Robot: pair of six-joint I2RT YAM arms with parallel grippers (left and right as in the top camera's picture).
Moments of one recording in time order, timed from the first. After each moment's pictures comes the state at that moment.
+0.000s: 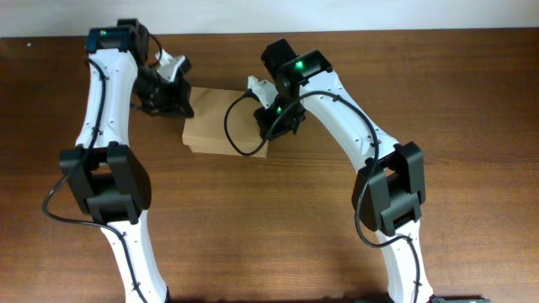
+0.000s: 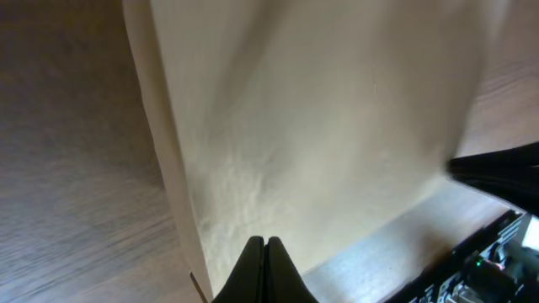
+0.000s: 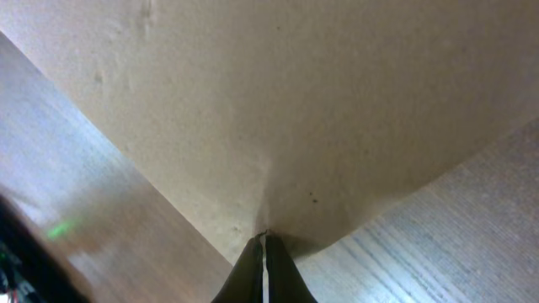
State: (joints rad) left arm 0.05 2.29 2.20 -1.53 0.48 0.22; right arm 0.49 2.30 2.13 -1.27 -0.39 -0.11
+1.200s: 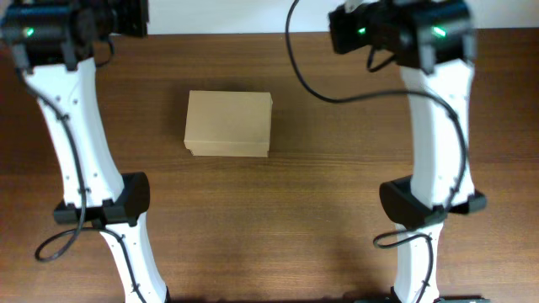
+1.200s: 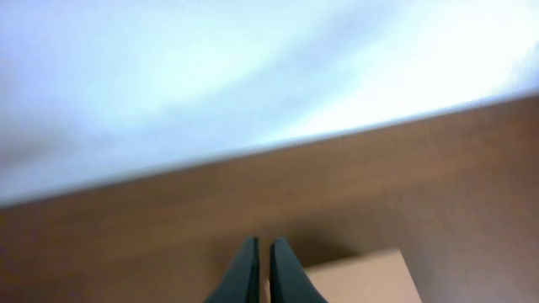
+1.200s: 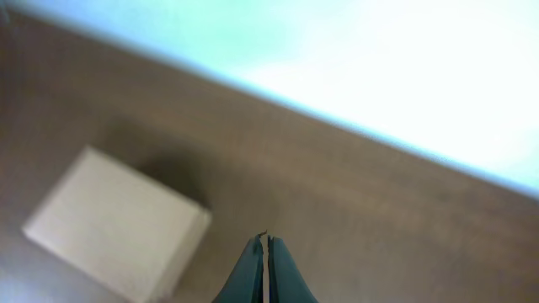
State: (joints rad) left arm 0.06 2.27 3.11 -1.45 0.30 0.13; right arm 0.28 2.23 3.07 -1.51 -0.08 -0.08
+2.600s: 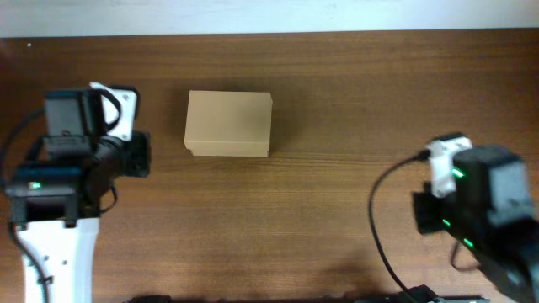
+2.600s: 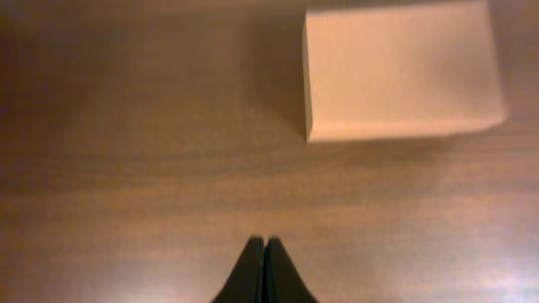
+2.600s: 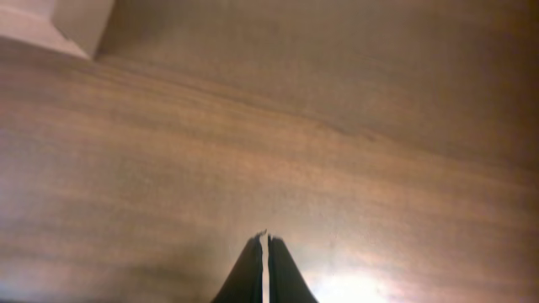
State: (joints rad) left arm 0.02 1.21 1.43 -1.18 -0.01 0.12; right arm 0.28 0.99 1.44 -1.43 0.19 0.01
